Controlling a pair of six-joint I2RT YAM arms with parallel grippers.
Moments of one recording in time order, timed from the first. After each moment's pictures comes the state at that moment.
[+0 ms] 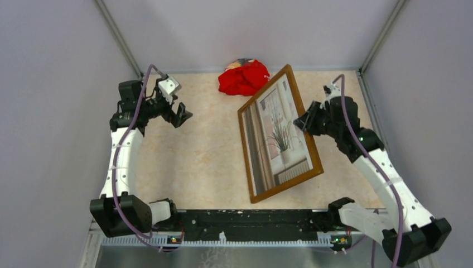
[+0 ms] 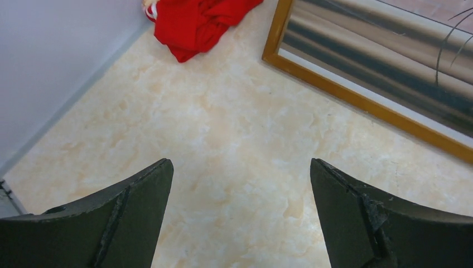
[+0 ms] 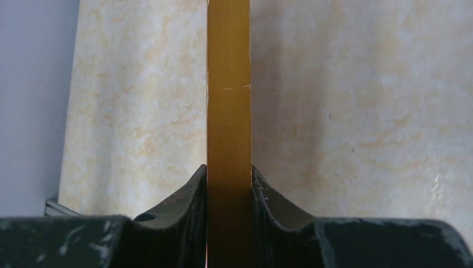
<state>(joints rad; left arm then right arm) 0.13 1.23 1.27 -0.60 0.83 0.63 0.38 1.02 1.08 -0.59 -0.10 0.51</state>
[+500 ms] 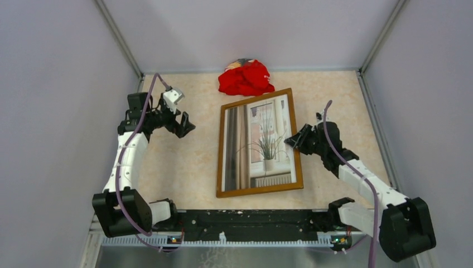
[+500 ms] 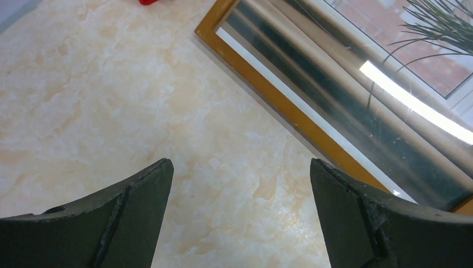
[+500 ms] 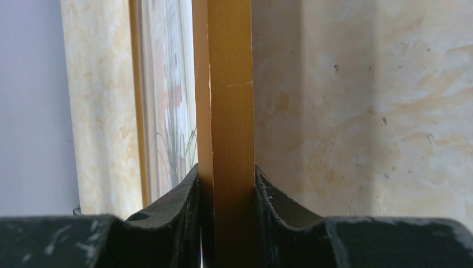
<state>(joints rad) 0.13 1.23 1.08 -0.55 0.79 0.56 0.32 0.99 0.53 -0.11 -0.19 0.75</state>
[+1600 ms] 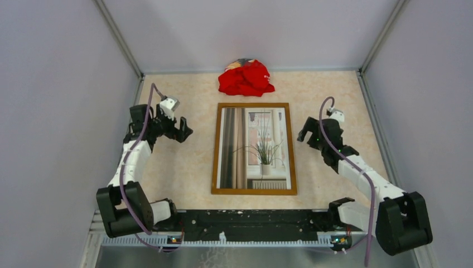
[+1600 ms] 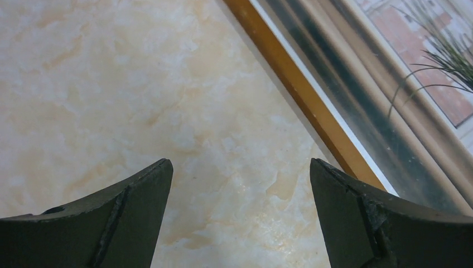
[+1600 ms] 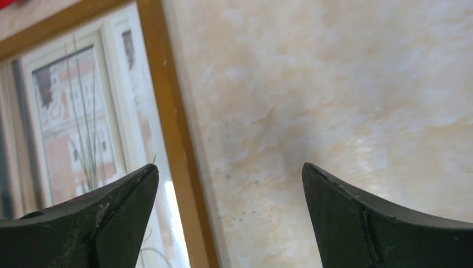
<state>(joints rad) 0.19 1.23 0.87 -0.31 0.74 0.44 0.28 1.11 0.56 -0.11 0.18 0.56</state>
